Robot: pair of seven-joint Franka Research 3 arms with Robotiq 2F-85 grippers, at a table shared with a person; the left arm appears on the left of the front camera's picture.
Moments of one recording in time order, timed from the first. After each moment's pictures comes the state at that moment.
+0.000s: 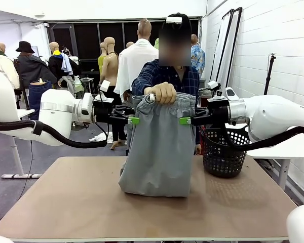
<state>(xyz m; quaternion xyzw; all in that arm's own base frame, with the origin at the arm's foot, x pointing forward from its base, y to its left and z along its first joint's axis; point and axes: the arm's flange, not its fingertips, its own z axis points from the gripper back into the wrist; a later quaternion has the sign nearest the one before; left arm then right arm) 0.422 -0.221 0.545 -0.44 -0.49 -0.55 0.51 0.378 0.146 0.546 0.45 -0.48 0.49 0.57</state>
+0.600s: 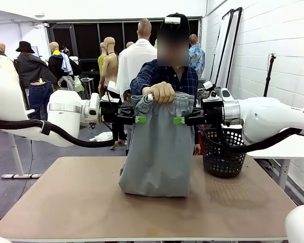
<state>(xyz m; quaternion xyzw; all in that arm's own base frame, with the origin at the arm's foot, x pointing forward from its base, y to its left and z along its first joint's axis) 0.427 -0.243 0.544 -0.44 -0.50 -0.53 0.52 0.379 0.161 0.544 0.45 -0.50 0.47 0.57</state>
